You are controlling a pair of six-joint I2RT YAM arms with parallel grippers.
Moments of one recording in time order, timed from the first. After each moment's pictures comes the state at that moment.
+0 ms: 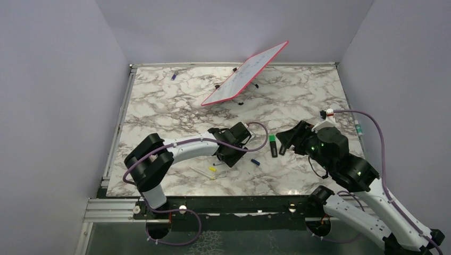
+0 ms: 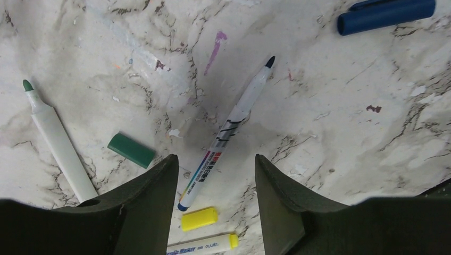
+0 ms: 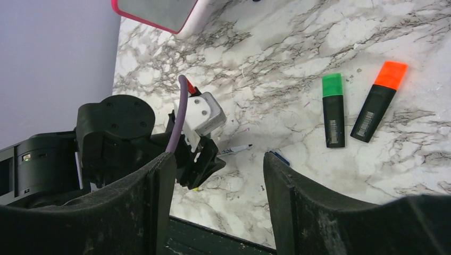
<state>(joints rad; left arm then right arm) -0.97 1.68 1.07 -0.55 -0.06 -0.11 0.71 0.60 0.84 -0.65 0.26 0.83</state>
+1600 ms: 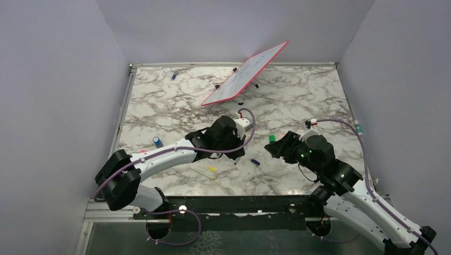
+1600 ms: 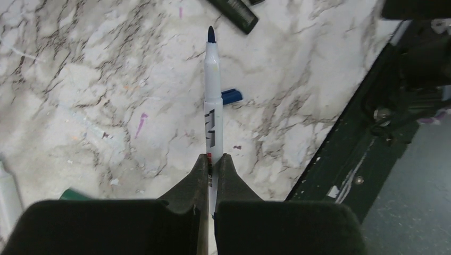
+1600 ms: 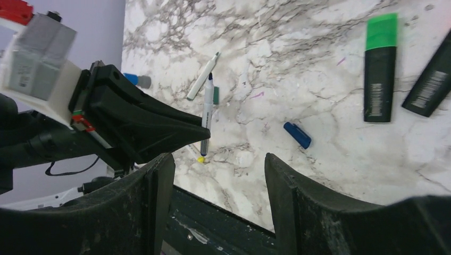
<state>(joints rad) -0.92 1.45 0.94 -0.25 0.19 -0.24 0.71 0.55 0.59 -0.49 0.11 0.90</state>
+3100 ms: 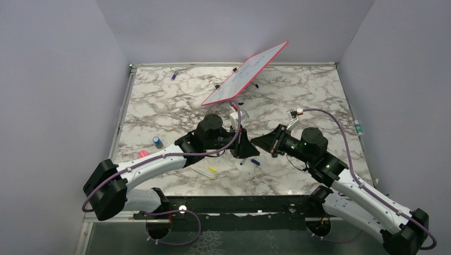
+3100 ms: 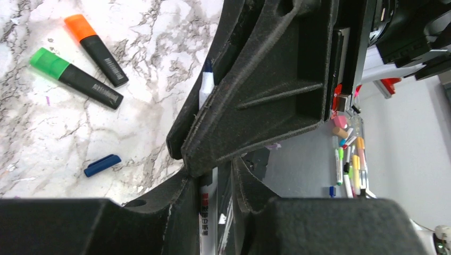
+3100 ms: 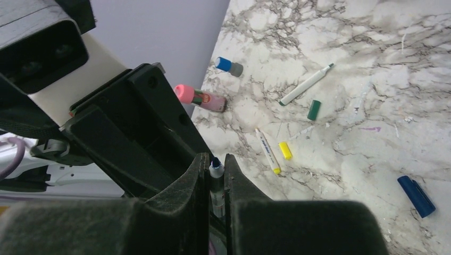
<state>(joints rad) -0.91 1.26 0.81 0.20 0.53 -0.55 0.71 0.73 0.55 0.00 -0.20 0.92</state>
